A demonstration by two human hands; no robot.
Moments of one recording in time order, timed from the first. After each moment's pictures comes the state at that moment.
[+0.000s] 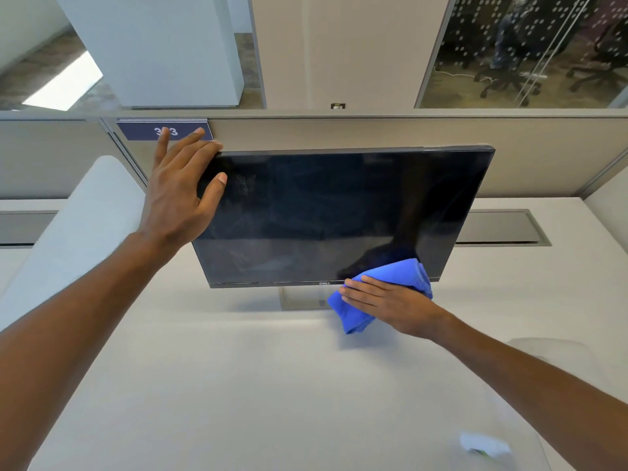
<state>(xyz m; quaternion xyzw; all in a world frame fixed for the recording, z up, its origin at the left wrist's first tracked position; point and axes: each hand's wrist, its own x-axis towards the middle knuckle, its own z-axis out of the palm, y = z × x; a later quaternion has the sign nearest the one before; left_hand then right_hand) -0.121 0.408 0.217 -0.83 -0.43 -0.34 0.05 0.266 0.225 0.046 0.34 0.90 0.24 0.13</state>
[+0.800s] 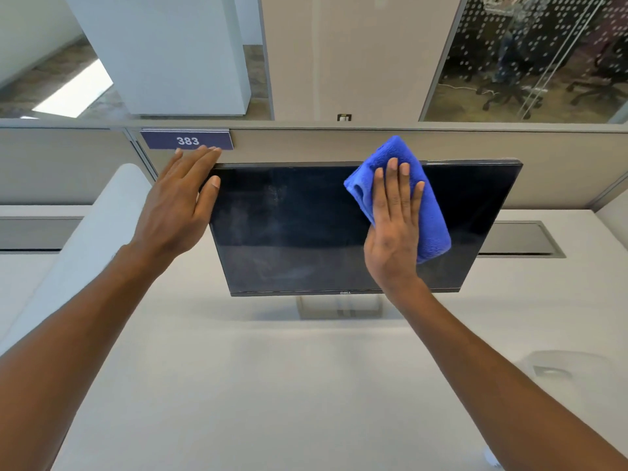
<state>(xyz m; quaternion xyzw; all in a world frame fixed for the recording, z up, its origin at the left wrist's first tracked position) -0.168 0.414 0.225 -0.83 -0.46 -0.31 0.00 0.158 0.314 0.154 0.64 0.60 0.27 -0.39</state>
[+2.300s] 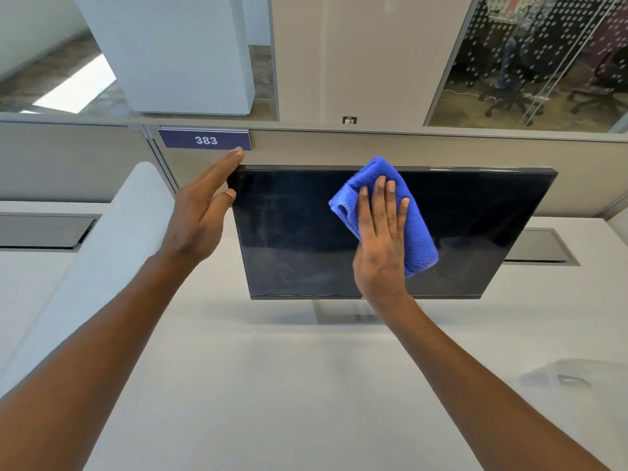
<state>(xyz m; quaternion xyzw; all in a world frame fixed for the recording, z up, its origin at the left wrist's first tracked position) -0.185 0.406 0.222 -0.78 -0.41 -0.41 -0.24 0.094 0.326 0.139 0.64 0.62 0.26 -0.38</state>
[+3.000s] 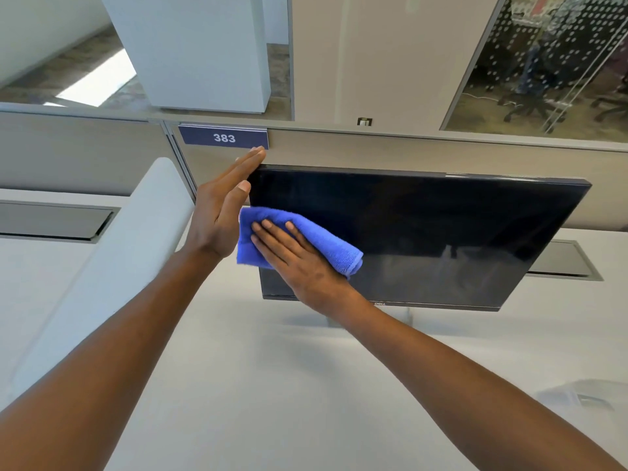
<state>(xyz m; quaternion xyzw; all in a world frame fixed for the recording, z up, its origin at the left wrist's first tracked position) -0.182 0.415 0.214 -0.77 -0.37 -0.46 -0.24 0.000 0.358 0.116 0.43 0.85 0.29 -0.12</state>
